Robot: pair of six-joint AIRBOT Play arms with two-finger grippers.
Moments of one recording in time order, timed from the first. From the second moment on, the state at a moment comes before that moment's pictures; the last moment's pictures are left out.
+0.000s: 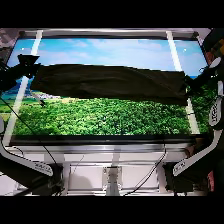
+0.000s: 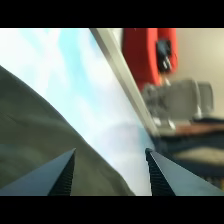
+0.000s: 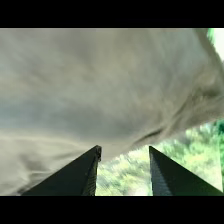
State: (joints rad) left arm 0.51 -1.81 1.53 0.07 -0.96 -1.02; right arm -0.39 -1.93 1.92 -1.38 1.57 2.00
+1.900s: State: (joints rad) left arm 0.70 -2.17 1.85 0.49 -1.30 -1.04; right arm -0.23 -1.84 2.09 -0.67 1.57 1.81
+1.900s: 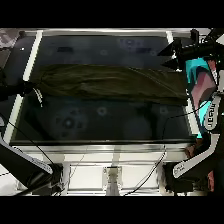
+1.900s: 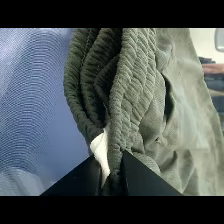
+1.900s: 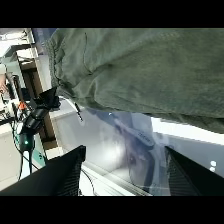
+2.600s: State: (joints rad) left arm 0.72 -2.11 1.85 0.44 -1.36 -1.10; right arm -0.23 -1.84 2.09 -0.76 1.44 1.80
